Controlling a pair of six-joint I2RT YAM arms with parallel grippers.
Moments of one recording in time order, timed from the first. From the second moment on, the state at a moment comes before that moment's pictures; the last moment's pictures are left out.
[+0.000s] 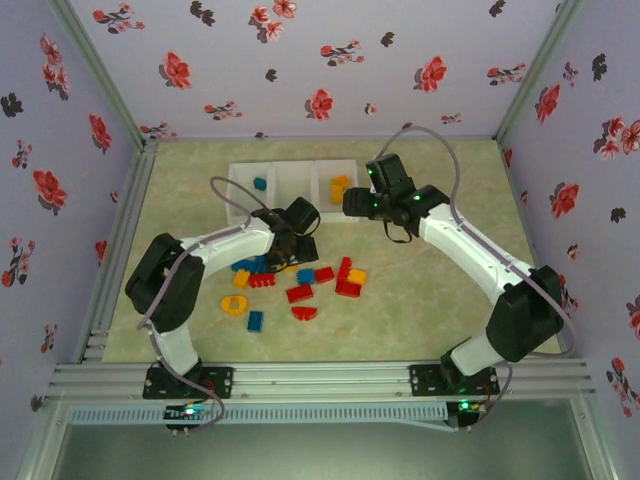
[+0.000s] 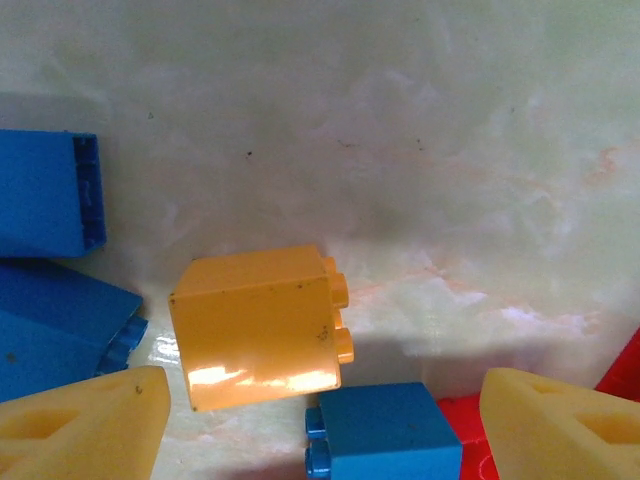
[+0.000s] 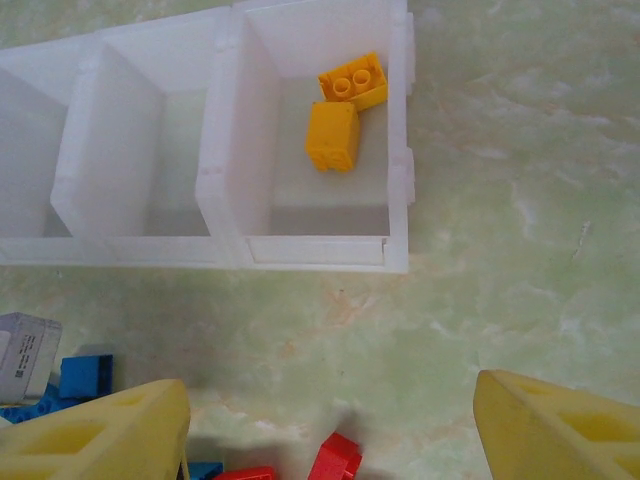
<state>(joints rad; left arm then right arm) -0.76 1.79 1.23 -0.74 -0.10 -0.93 0.56 1.50 1.30 -0.64 0.05 0.49</state>
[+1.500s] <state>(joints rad) -0.74 1.91 1.42 -0.90 -0.17 -0.71 0.54 1.41 1.24 -0.65 0.05 0.49</state>
